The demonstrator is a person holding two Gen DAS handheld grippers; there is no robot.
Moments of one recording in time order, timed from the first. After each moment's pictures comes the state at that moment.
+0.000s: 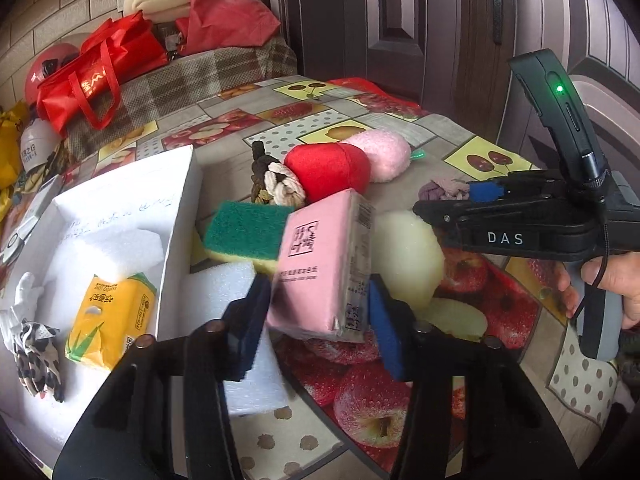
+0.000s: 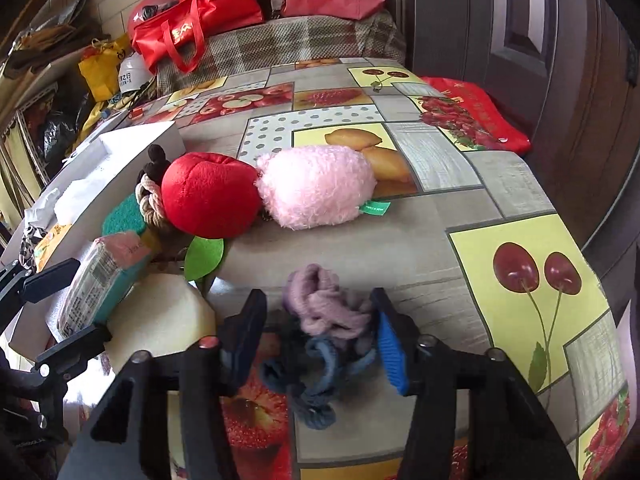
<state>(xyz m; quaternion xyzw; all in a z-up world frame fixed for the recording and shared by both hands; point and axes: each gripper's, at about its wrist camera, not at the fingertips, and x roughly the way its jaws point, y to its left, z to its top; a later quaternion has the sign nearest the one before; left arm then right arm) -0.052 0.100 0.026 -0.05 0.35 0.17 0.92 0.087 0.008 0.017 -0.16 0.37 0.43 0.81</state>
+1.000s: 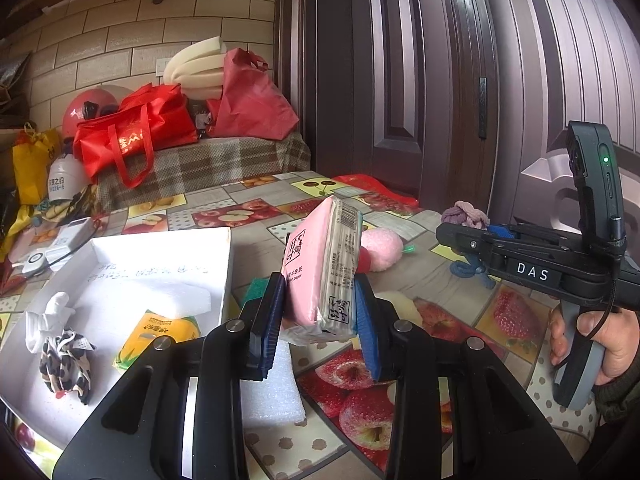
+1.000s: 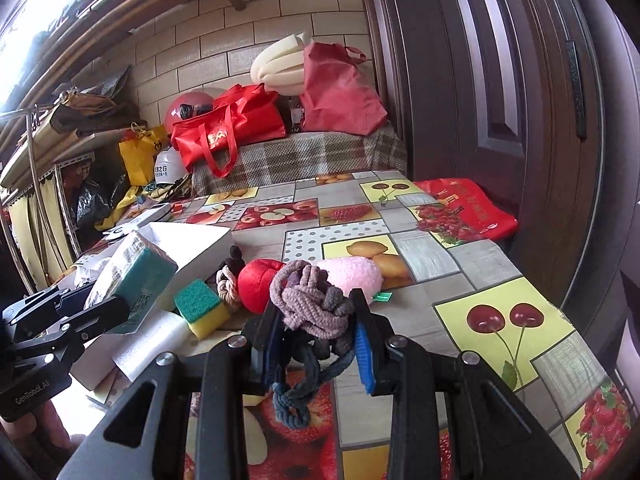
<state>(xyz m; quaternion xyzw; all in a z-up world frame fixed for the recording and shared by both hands) -0.116 0.087 0.063 -0.04 0.17 0.19 0.96 0.034 -0.040 0.064 -0.06 0.20 0.47 0.86</state>
